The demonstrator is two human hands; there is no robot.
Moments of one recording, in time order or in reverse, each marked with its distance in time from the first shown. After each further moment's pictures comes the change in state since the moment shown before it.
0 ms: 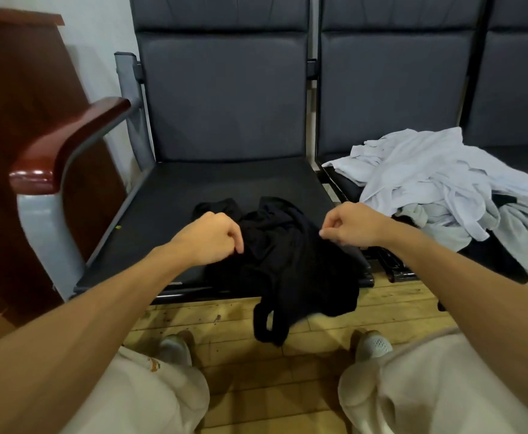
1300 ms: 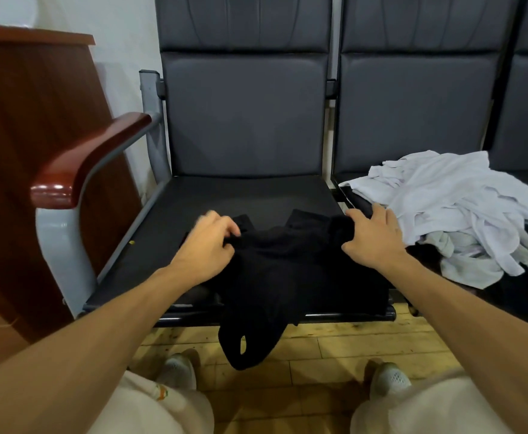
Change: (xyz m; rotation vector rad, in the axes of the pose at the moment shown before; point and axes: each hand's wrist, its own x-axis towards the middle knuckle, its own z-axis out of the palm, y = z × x) left_hand 0.015 -0.034 0.003 0.035 0.377 0.020; right_hand 0.031 0.002 0.017 -0.186 0.305 0.295
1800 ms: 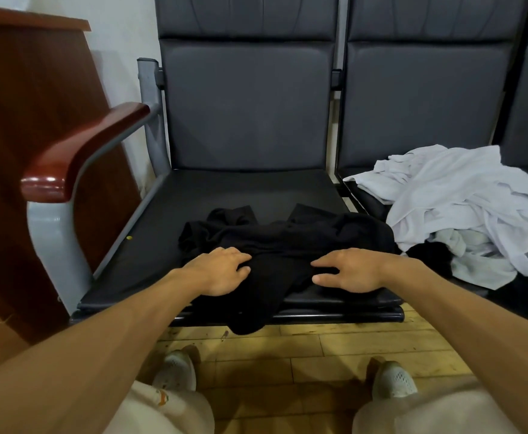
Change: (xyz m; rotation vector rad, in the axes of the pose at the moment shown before) left_hand 0.004 -0.014 0.035 0.248 -0.570 -0.019; right_hand -0.011 -0.012 0.010 -0.097 -0.613 -0.455
